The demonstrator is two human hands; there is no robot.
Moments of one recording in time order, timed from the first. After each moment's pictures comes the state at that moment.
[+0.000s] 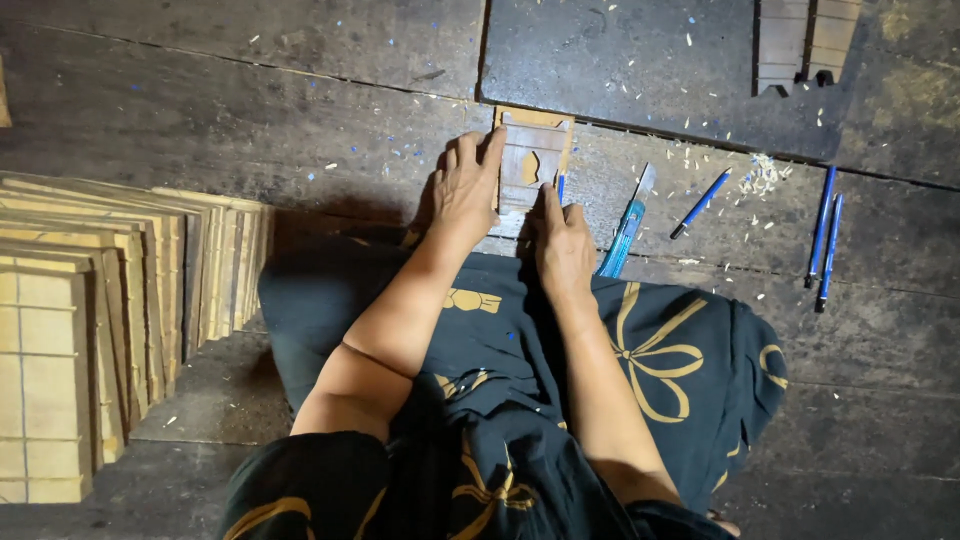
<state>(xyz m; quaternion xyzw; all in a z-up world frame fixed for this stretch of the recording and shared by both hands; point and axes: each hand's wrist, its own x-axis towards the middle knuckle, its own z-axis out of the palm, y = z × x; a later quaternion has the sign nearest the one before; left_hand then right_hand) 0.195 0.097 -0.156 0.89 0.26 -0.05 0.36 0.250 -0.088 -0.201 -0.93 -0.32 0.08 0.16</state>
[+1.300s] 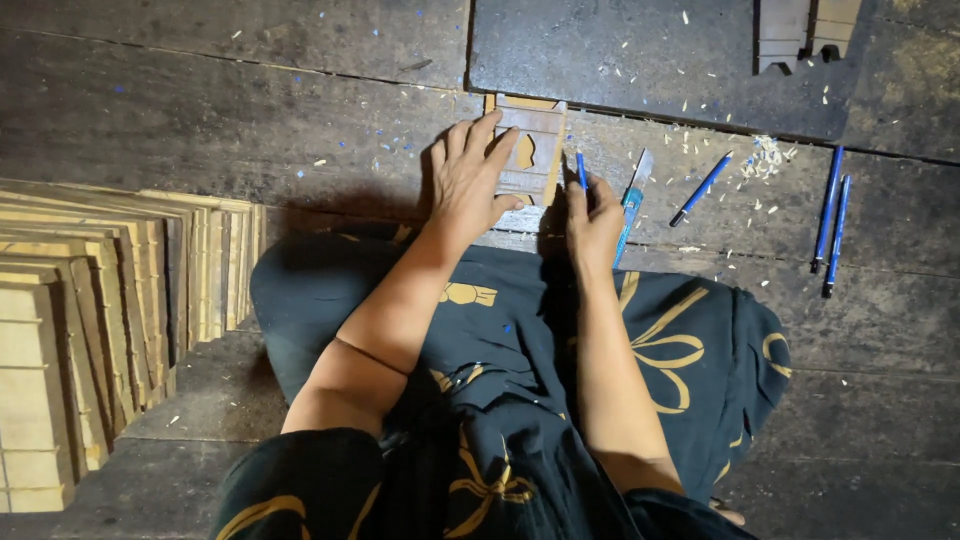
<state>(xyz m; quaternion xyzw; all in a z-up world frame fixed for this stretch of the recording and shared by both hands) 0.195 0.088 -0.157 0.94 0.17 0.07 0.27 0.291 -0.100 -0.220 -0.85 -0.13 0.11 0.50</state>
